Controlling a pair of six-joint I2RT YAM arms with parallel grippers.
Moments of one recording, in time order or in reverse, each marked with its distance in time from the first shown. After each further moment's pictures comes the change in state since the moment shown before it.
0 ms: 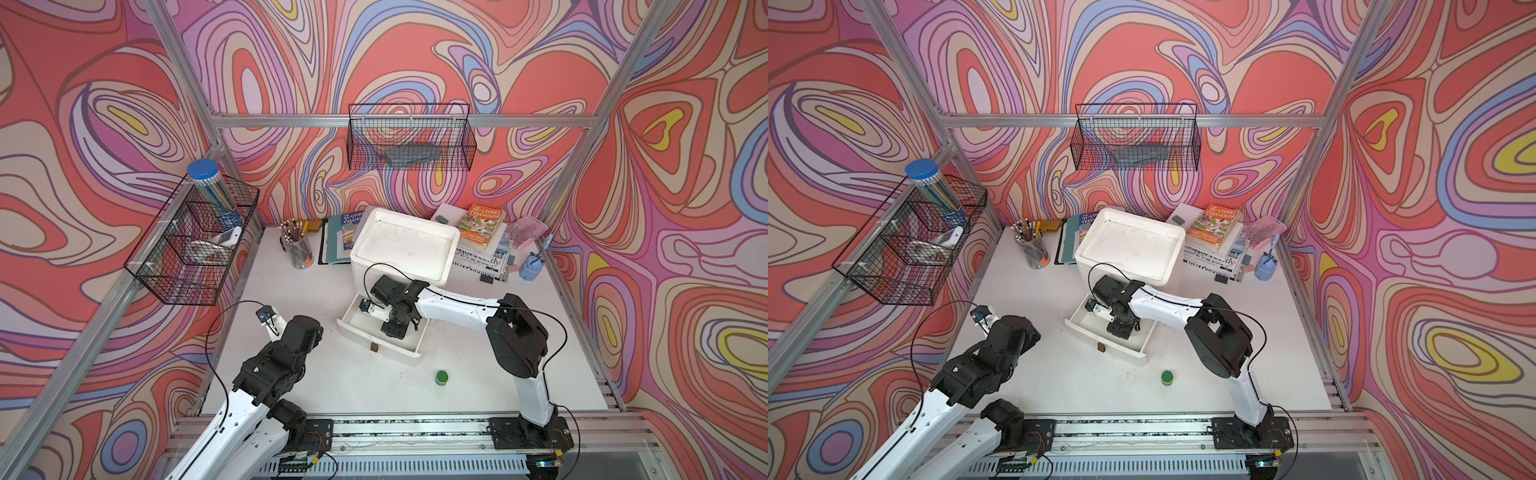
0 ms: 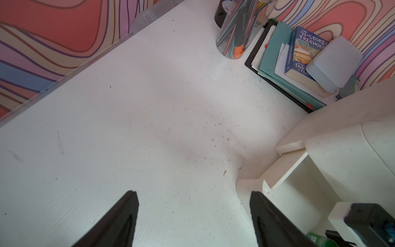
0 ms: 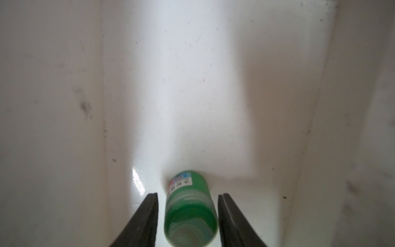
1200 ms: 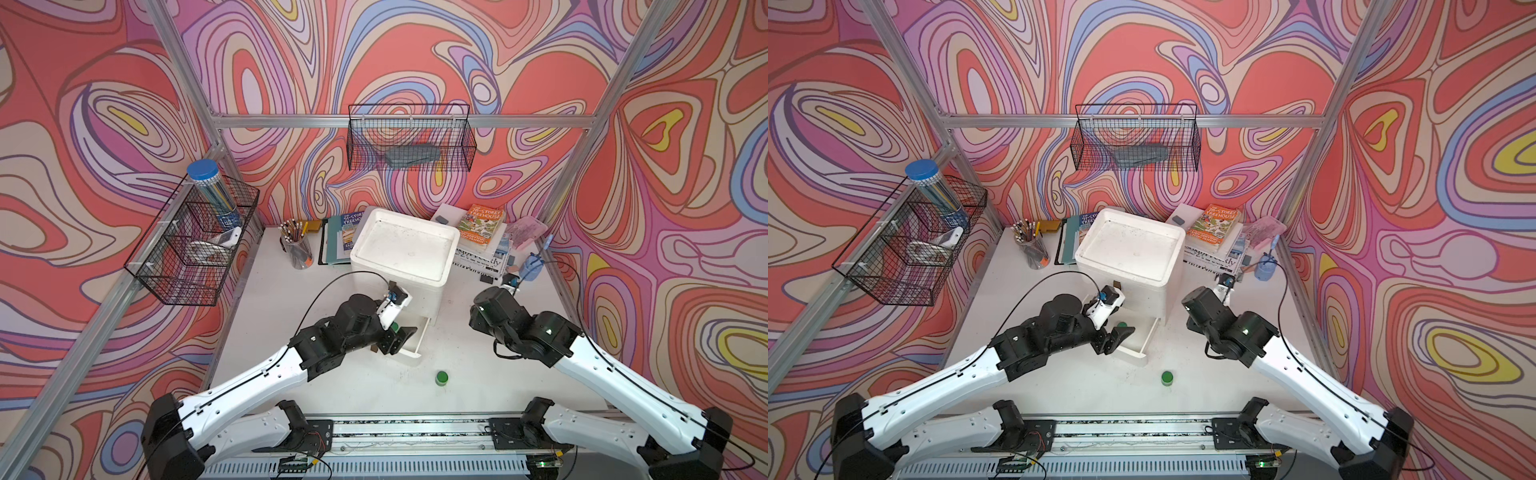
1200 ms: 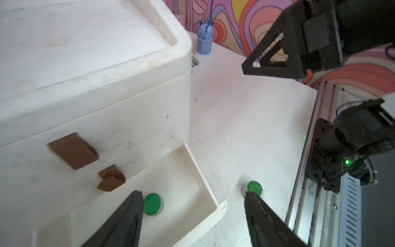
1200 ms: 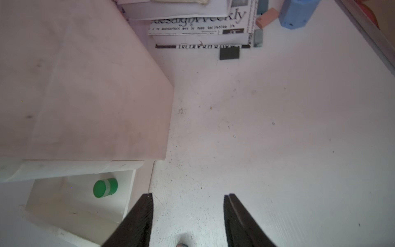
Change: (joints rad) left arm -0.475 0.482 0.201 0.618 0.691 0.961; right arm -0.161 -1.088 -0.645 -0.159 0.447 1.379
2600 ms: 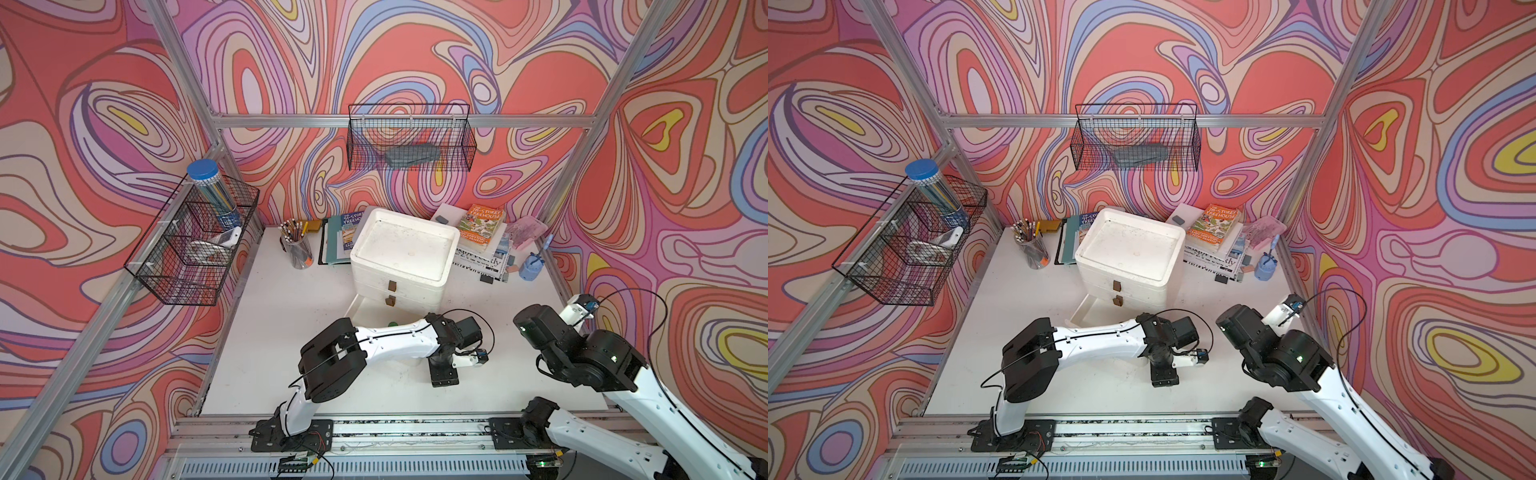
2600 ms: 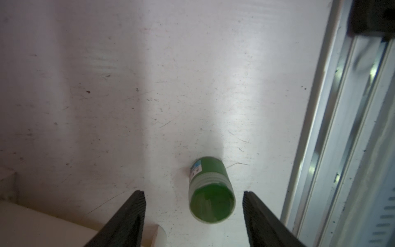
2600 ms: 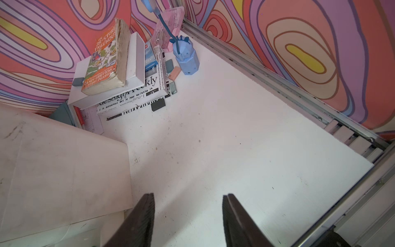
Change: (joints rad) left arm -0.237 0.936 0.703 -0.637 0.015 0.307; right arm -0.009 -0.166 0.167 -0.425 0.313 0.302
